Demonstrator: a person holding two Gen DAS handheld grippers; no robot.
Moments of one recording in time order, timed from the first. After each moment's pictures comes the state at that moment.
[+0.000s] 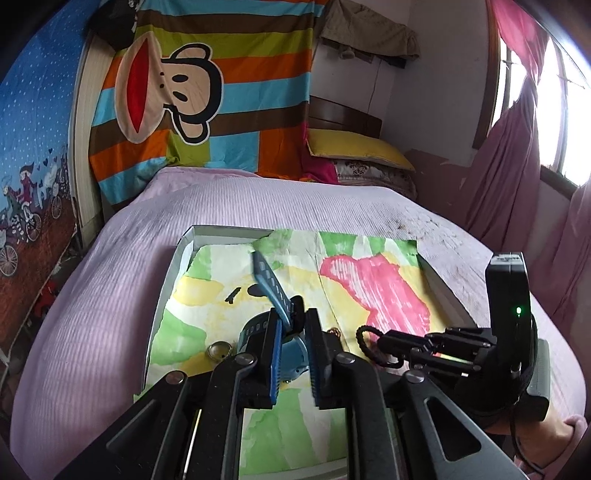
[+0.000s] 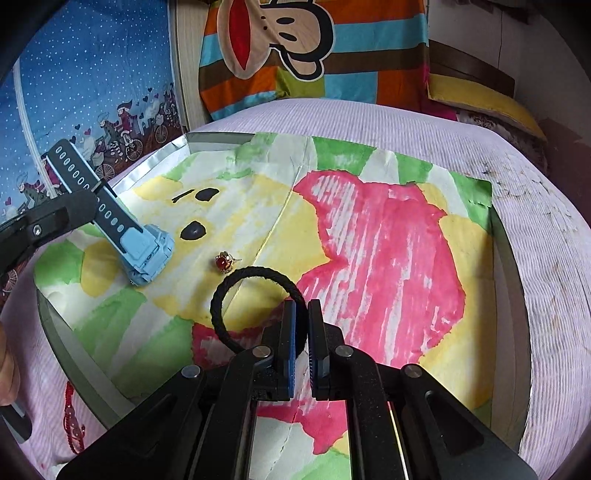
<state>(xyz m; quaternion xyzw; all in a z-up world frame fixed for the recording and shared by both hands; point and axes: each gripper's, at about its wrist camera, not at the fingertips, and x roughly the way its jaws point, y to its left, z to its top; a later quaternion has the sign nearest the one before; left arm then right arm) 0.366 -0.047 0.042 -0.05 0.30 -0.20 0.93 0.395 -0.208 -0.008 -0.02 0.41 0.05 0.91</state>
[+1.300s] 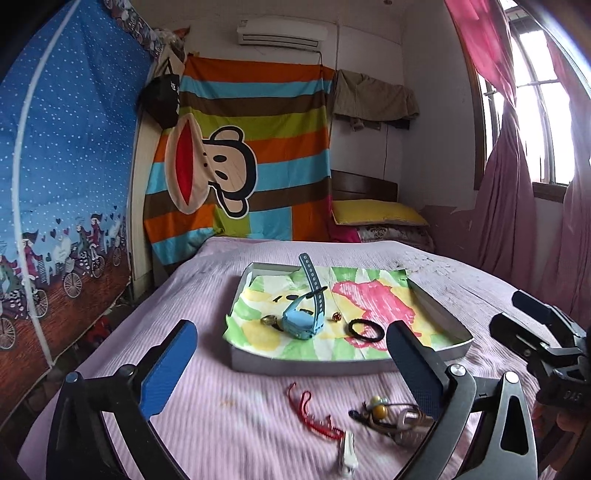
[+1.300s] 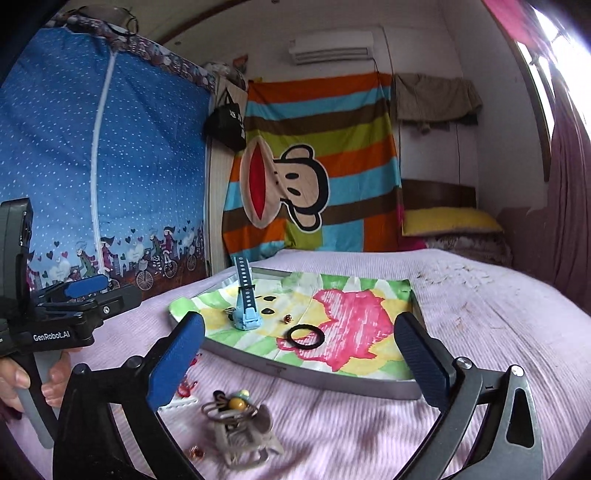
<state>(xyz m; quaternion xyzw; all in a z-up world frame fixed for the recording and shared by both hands) 0.187 -0.007 0.056 -0.04 0.14 -0.11 0.98 0.153 -0.219 0.064 -0.01 0.10 0.05 0.99</state>
